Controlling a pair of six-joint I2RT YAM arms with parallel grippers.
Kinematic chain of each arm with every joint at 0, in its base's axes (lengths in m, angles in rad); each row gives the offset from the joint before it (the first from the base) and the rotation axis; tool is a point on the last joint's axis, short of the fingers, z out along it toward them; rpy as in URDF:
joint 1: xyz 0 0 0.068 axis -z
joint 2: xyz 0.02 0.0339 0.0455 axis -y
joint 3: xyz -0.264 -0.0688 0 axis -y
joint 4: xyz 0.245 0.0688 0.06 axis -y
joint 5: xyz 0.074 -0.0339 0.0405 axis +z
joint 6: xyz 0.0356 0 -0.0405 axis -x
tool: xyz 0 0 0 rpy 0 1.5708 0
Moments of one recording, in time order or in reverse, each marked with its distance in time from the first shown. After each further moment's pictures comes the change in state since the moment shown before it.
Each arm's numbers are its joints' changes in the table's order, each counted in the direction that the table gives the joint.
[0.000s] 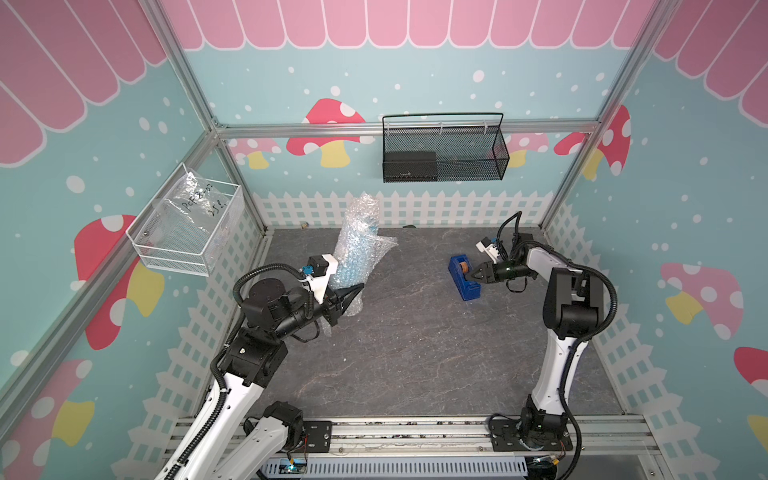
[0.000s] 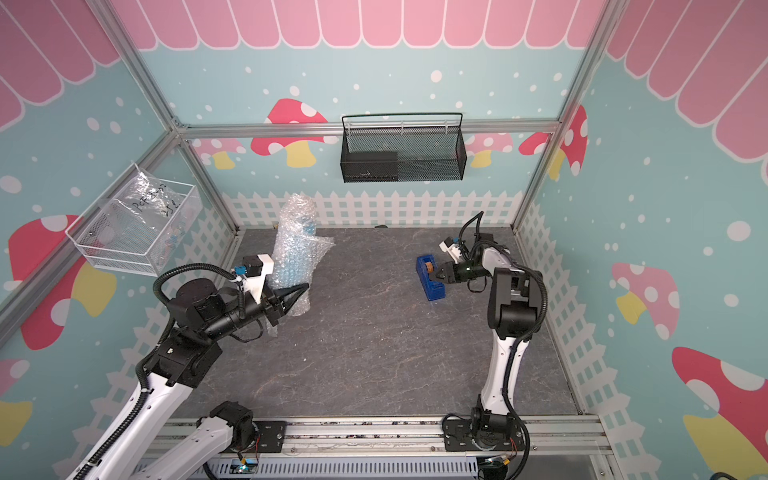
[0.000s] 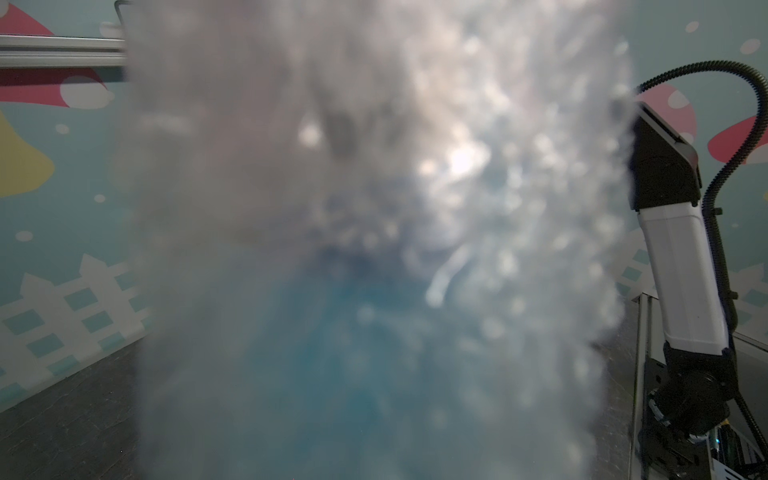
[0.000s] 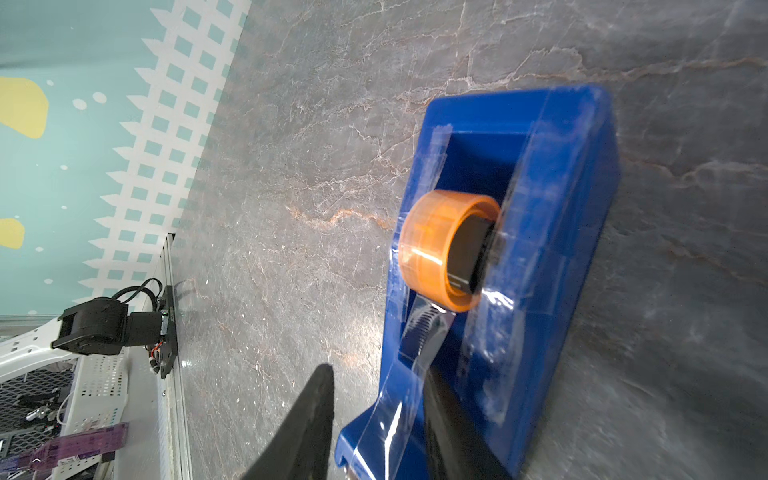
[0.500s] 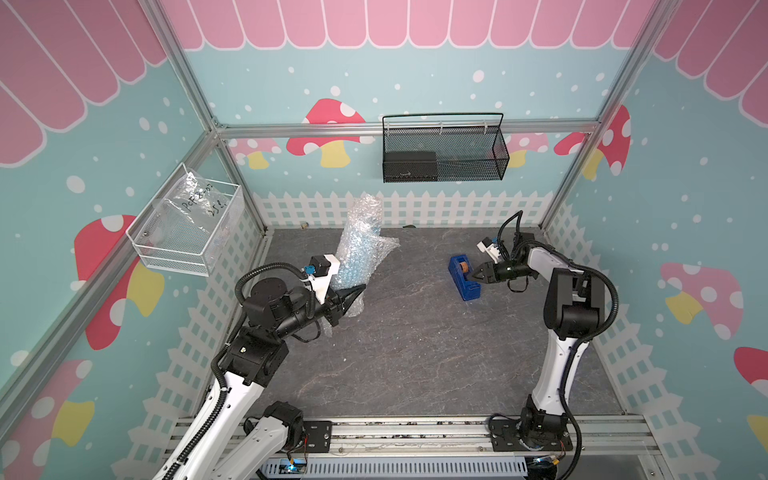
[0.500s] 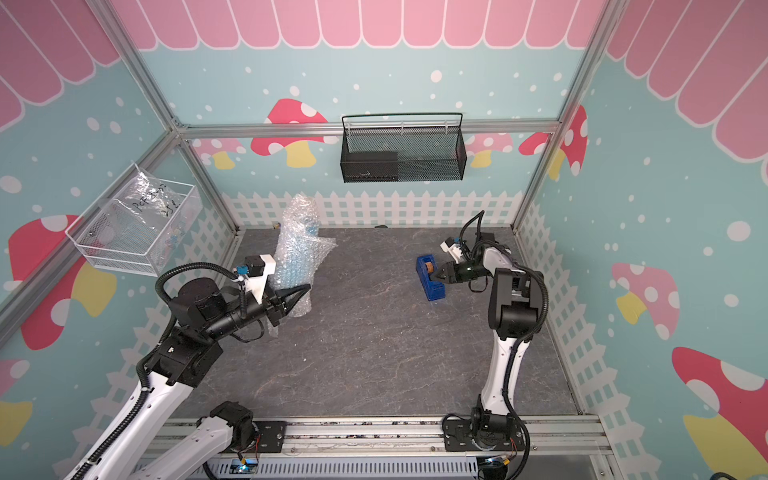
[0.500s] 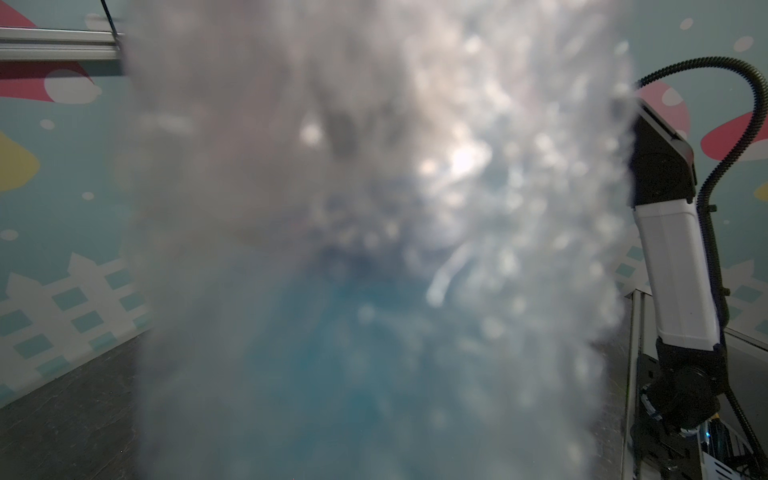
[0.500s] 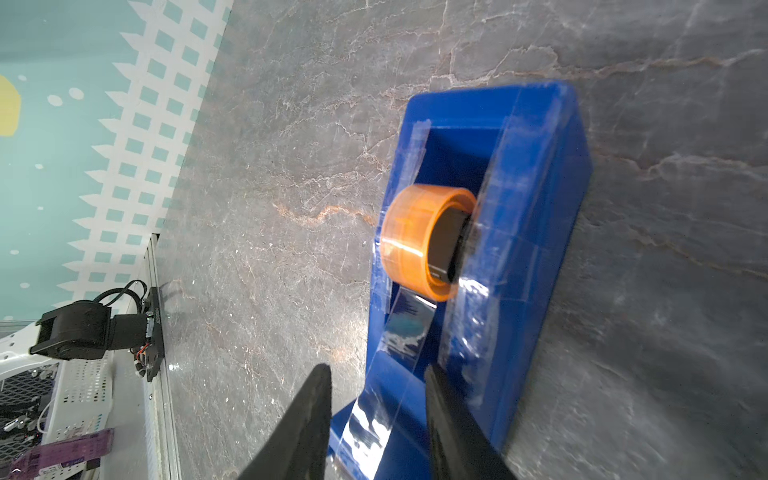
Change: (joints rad) left arm 0.013 -0.006 0.005 -0.007 0.000 0.000; right arm 0.001 0.009 0.000 0.001 -0.030 0.002
